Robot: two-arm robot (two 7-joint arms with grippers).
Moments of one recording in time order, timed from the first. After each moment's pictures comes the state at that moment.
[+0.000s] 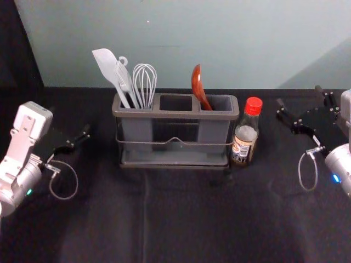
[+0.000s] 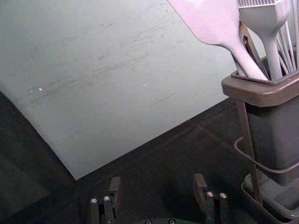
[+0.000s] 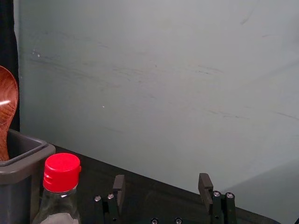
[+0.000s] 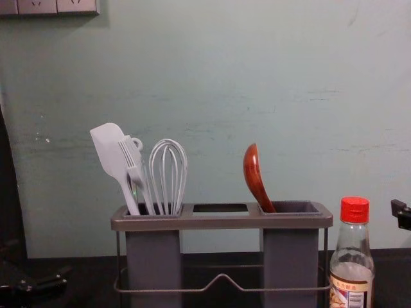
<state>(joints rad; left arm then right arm) -0.20 0.60 0.45 -1.41 -0.25 -0.12 0.03 0.11 0.27 -0.05 -1.51 0.01 -0.11 0.20</state>
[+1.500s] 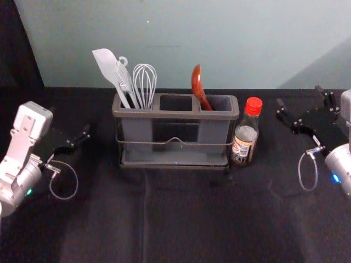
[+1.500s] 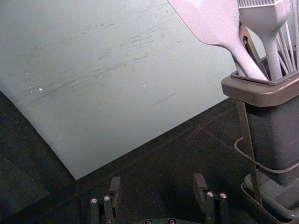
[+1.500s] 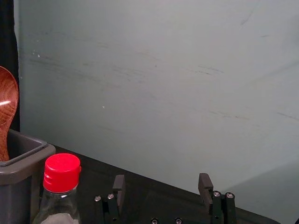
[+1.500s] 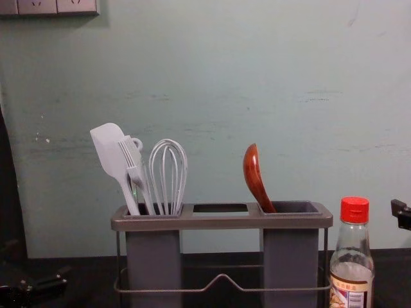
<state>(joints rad) -0.20 0.60 0.45 -1.41 -0.25 -0.12 0.03 0.11 0.27 -0.05 -1.51 0.01 -0.11 0.20</state>
